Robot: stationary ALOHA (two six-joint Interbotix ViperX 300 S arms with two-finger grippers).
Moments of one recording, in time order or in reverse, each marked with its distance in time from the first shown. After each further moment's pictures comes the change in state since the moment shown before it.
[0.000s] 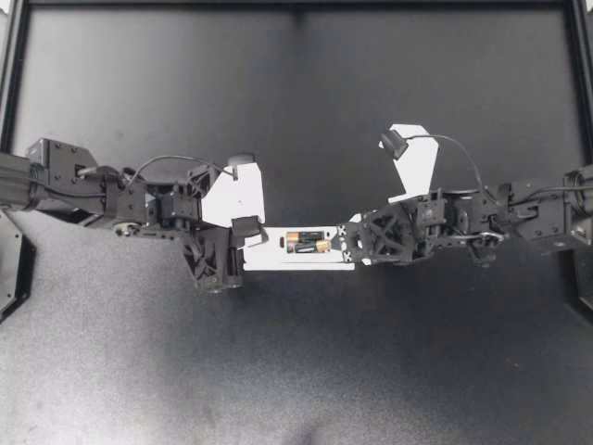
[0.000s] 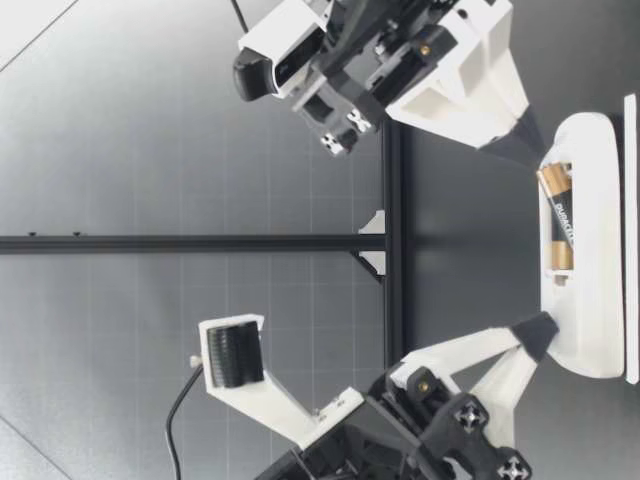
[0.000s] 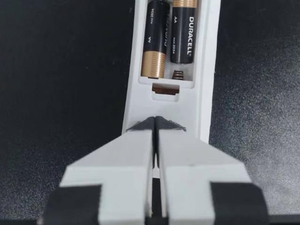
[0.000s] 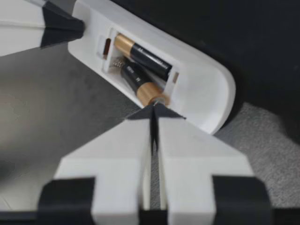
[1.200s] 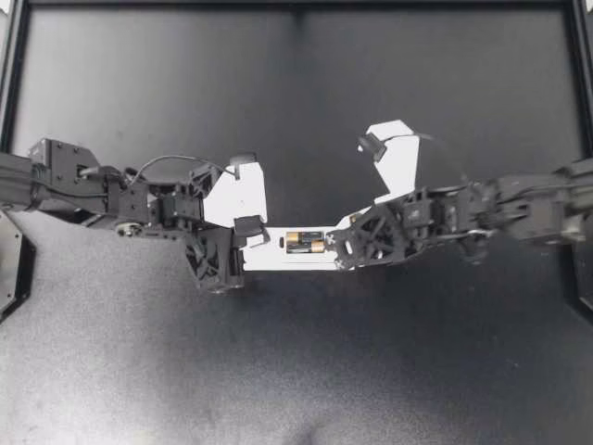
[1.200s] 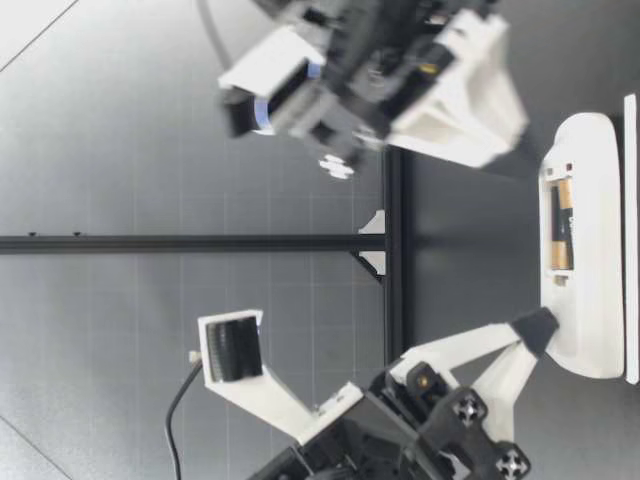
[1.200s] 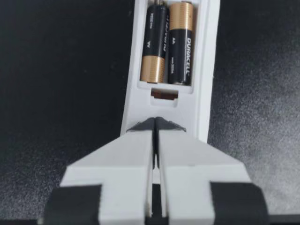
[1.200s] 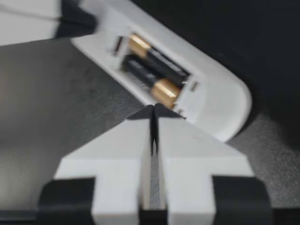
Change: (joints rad) left arm -0.002 0.003 -0.017 -0.009 -0.008 -0.002; right arm 0.000 -0.035 -0.060 -0.175 0.120 -0.005
